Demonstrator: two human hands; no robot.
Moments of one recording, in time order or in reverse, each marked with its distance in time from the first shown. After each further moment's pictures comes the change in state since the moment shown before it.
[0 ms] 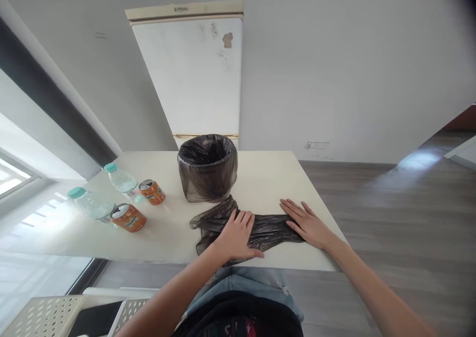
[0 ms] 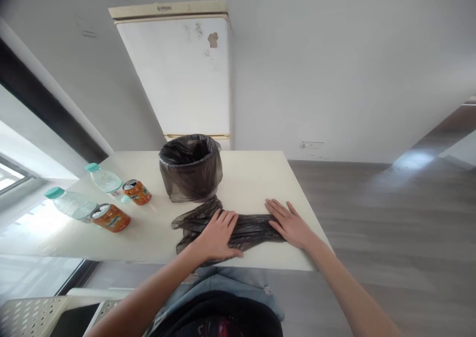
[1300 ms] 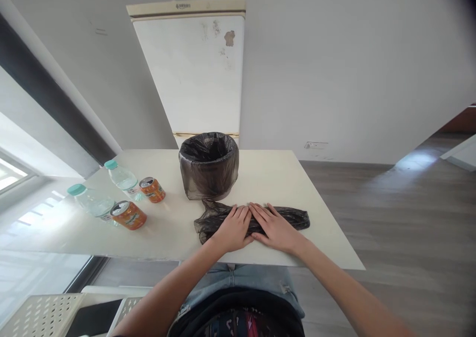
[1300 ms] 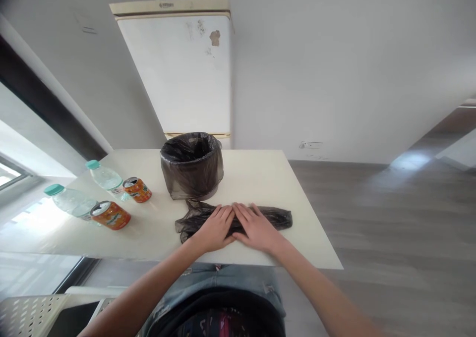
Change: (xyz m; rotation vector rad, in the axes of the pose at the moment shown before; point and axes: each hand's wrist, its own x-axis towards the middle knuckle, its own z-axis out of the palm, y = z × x) left_hand -0.002 -0.023 0.012 0.065 0.047 0.074; right_hand 0.056 -0.114 -0.001 0.030 -0.006 -0.221
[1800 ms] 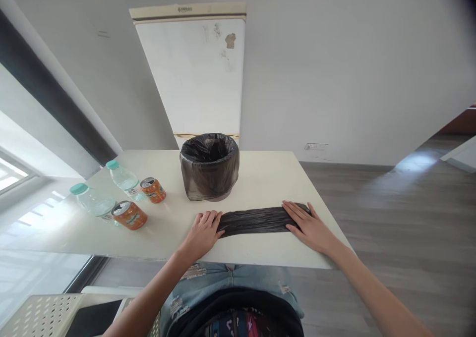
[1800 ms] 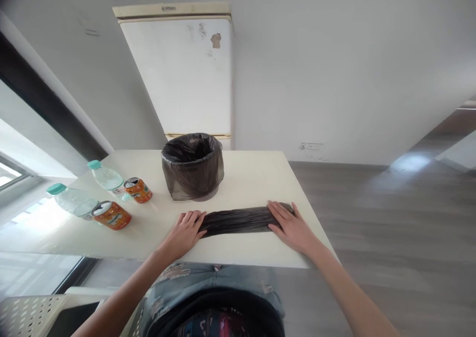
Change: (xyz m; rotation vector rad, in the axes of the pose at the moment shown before) left_hand -0.082 -0.046 -0.013 0.204 0.039 -0.257; right_hand -0.087 0.082 0.002 -0.130 0.031 0.271
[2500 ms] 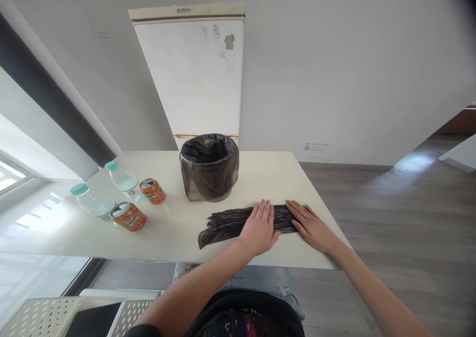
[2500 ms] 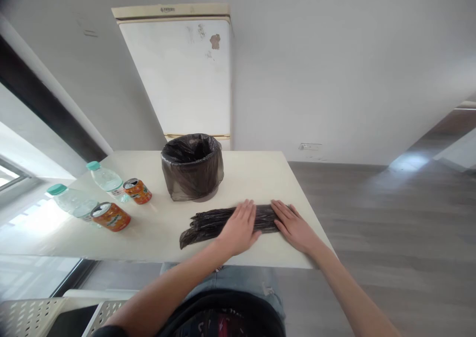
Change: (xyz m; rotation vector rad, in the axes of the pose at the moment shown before) left_hand 0.104 0.135 -0.003 -0.178 0.061 0.207; right_hand -0.003 0.009 0.000 0.116 0.050 0.031
